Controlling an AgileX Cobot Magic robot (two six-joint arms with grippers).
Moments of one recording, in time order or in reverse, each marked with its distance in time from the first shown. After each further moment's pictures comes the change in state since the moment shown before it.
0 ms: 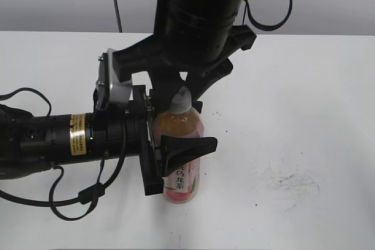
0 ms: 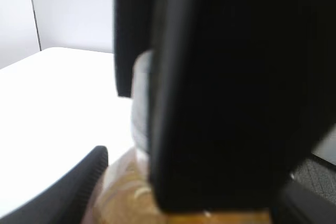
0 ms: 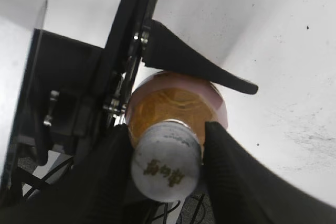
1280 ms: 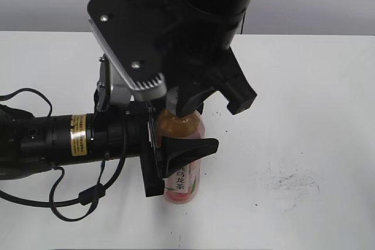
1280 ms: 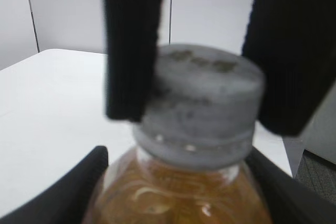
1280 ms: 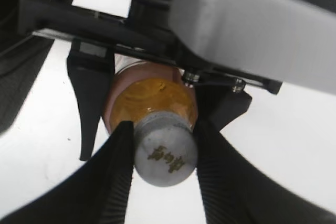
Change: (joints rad) left arm -0.004 0.000 0.000 -0.003 -0.001 0.007; right arm 0.000 -0.039 0.031 0.008 -0.015 -1.639
